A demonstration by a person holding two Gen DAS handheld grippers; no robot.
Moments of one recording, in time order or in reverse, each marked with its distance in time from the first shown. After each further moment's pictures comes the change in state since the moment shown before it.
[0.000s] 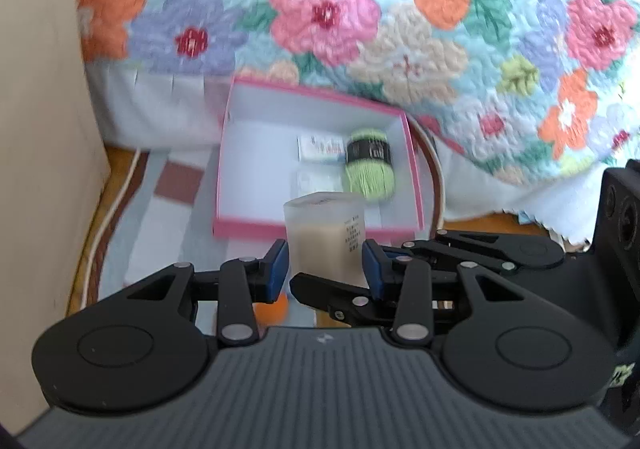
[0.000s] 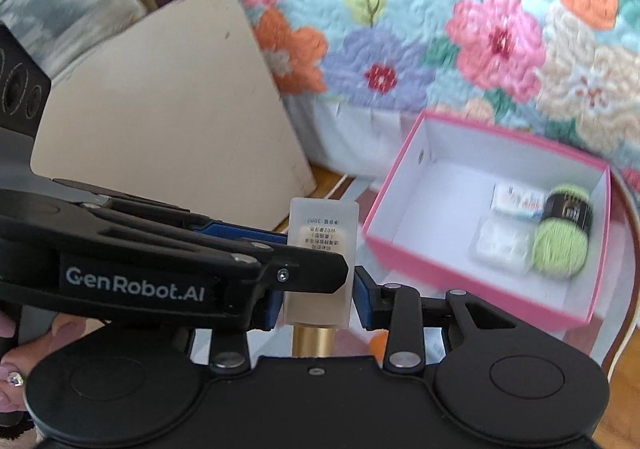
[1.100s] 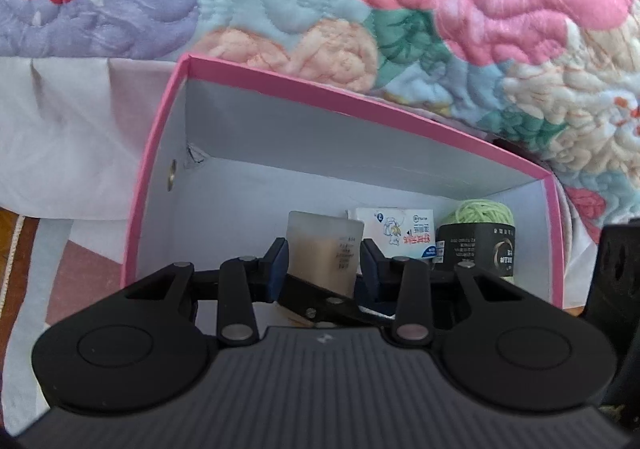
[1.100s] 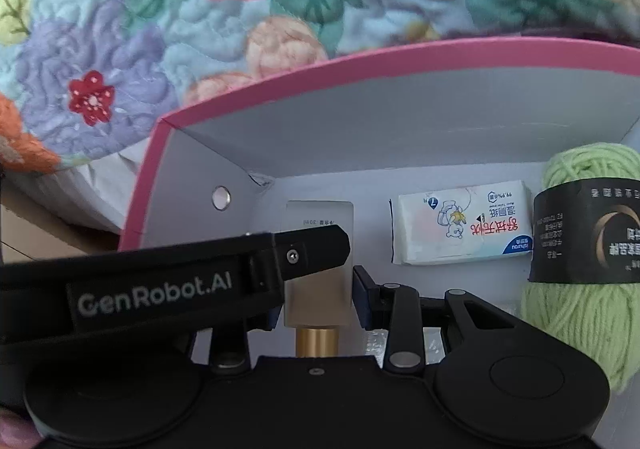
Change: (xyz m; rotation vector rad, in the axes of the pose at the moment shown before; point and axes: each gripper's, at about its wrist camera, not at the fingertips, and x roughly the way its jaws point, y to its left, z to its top) left arm 0.284 0.058 0.088 -0.106 0.075 -0.007; right arm 0.221 -0.176 0.041 0.395 0.083 -0.135
